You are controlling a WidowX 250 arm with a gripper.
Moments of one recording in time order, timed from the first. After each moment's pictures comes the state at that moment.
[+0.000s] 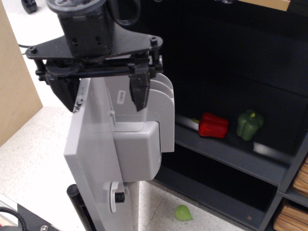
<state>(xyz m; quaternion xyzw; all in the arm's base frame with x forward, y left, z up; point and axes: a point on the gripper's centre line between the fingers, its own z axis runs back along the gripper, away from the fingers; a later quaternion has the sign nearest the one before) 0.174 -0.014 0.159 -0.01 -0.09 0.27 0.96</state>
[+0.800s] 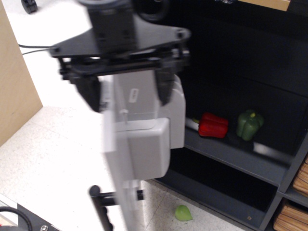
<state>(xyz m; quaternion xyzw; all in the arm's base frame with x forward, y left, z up) 0.183 -0.047 0.166 -0.02 -0.10 0.30 0.95</state>
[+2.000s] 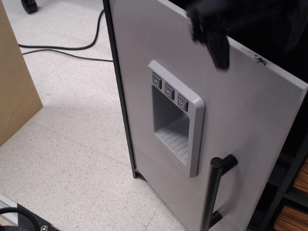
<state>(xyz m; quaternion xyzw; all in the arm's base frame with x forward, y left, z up) 0.247 -0.104 0.209 -0.12 -0.15 0.35 0.92</state>
